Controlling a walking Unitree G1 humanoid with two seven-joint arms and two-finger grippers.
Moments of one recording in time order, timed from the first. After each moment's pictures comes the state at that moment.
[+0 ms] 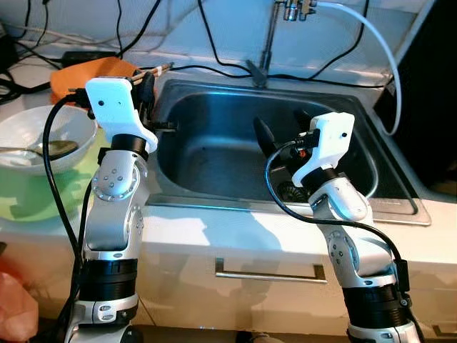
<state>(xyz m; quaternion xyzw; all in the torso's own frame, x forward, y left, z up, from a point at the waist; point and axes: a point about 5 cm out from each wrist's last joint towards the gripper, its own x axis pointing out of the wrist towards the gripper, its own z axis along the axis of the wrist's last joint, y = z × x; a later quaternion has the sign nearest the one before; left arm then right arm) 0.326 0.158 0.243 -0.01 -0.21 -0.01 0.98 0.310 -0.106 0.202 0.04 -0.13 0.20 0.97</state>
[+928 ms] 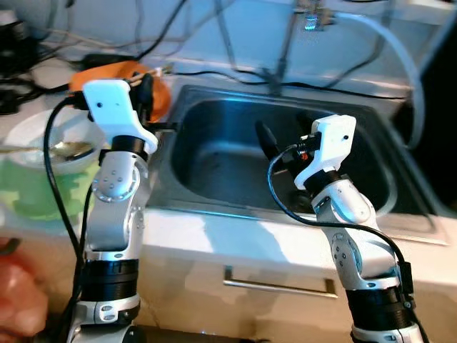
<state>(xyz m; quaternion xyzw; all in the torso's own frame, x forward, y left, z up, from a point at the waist) 0.326 0.158 0.240 -0.02 -0.21 -0.01 0.98 0.308 -0.111 0.198 0.03 -0.12 0.20 0.97</state>
